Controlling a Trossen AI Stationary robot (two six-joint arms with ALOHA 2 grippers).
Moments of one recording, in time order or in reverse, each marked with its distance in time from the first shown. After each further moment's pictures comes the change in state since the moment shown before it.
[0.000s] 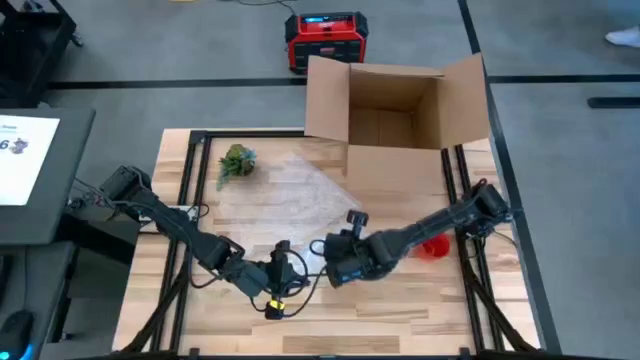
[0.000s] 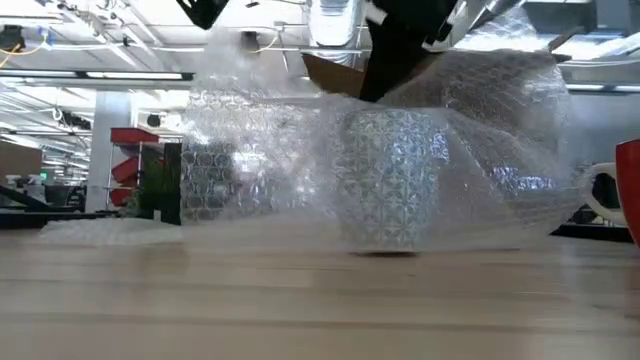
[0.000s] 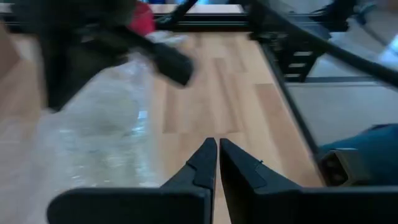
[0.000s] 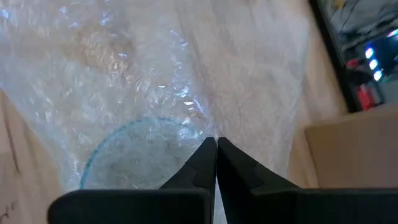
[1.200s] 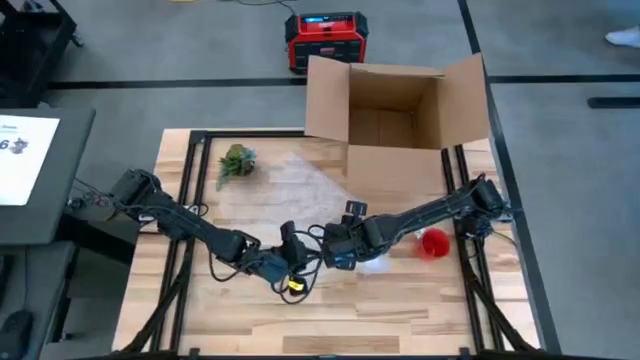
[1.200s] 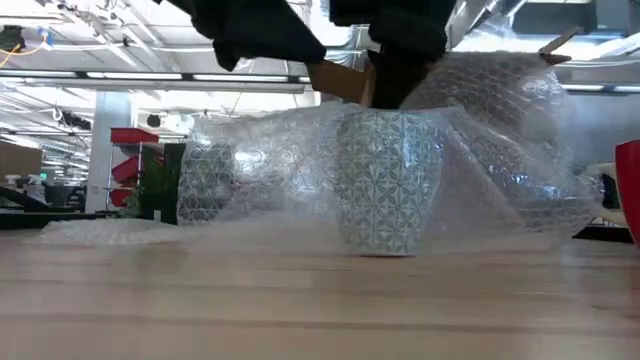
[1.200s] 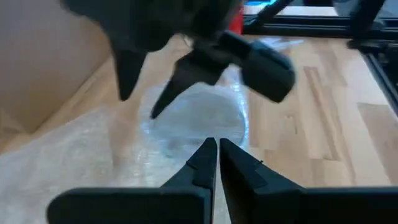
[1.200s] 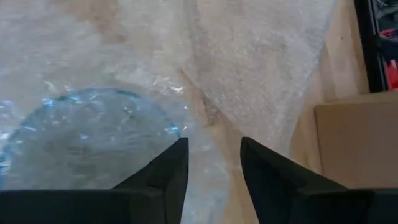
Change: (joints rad) left arm 0.133 0.106 0.000 0.068 -0.198 -0.015; right arm -0.080 0.001 0.012 -0.082 -0.119 -0.087
